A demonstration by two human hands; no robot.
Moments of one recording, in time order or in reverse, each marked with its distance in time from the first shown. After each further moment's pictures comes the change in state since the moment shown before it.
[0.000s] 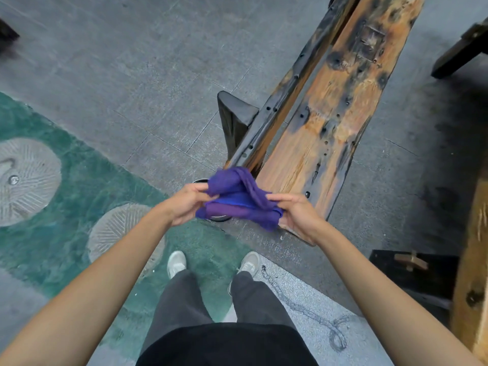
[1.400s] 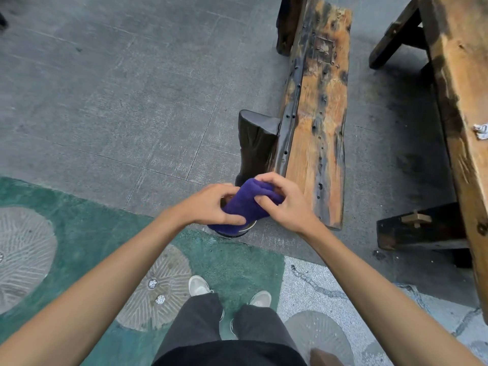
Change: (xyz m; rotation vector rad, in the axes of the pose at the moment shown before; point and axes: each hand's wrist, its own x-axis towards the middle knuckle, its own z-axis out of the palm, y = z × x) left_hand -0.074 0.107 -0.126 1.242 -0.382 0.466; right_hand 0.001 -0.019 0.242 -0.642 0.320 -0.812
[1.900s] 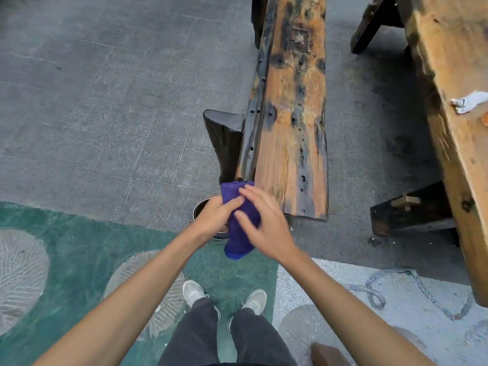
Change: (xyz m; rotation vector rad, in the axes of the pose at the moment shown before) left_hand 0.055 0.074 0.101 -0.810 0.258 -0.380; right_hand -0.071 0.051 -0.023 -0.236 0.215 0.054
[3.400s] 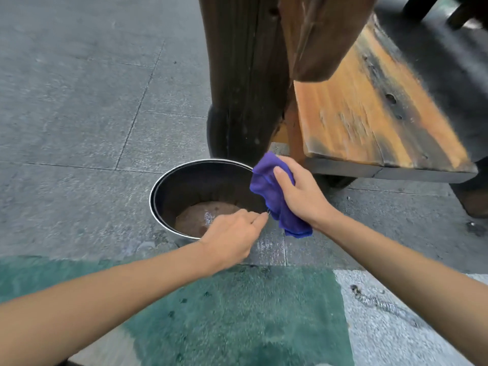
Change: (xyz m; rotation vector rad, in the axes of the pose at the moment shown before) left_hand 0.373 -0.486 -0.079 1.612 -0.192 0.759; right_hand 0.022 0.480 0.341 0.103 0.127 0.216
